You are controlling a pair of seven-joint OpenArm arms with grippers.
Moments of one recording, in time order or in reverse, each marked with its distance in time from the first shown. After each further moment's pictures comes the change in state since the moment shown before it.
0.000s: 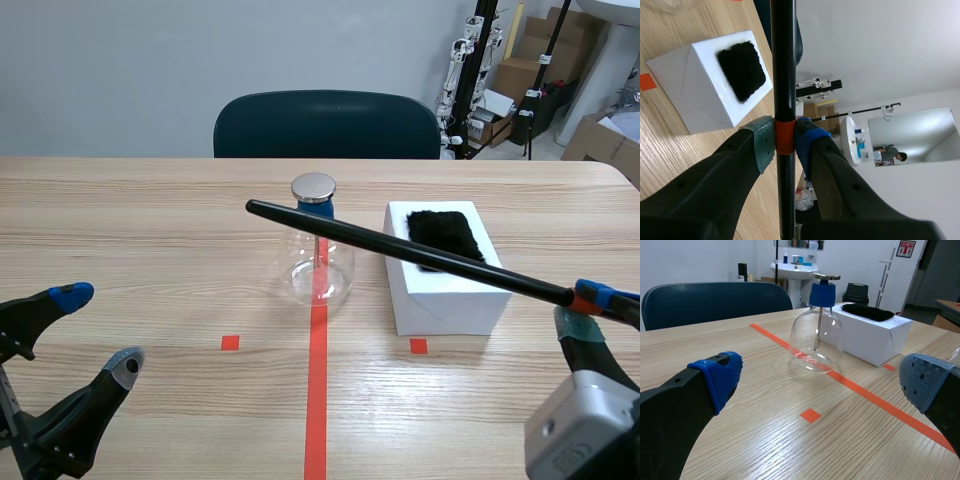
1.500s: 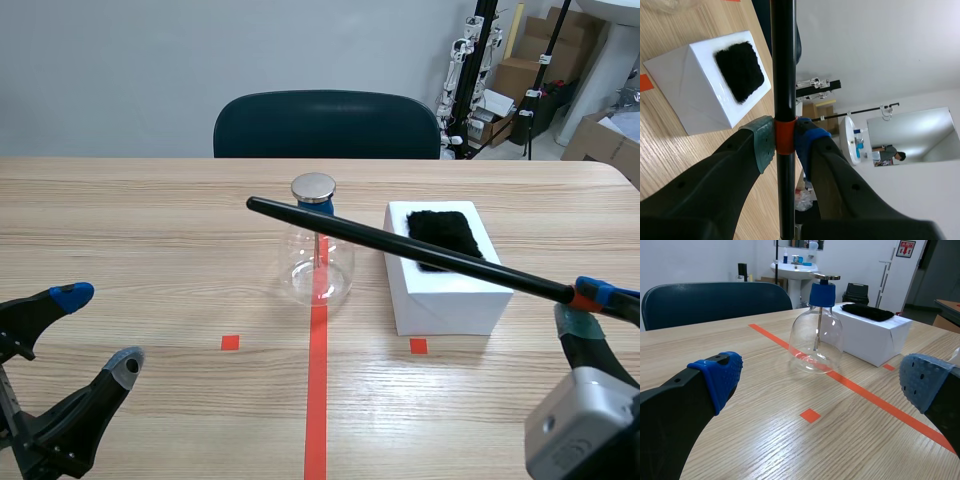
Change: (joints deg) left arm 0.0 0.0 0.0 0.0 0.0 0.0 0.0; right arm 0.3 0.0 0.0 0.0 0.0 0.0 0.1
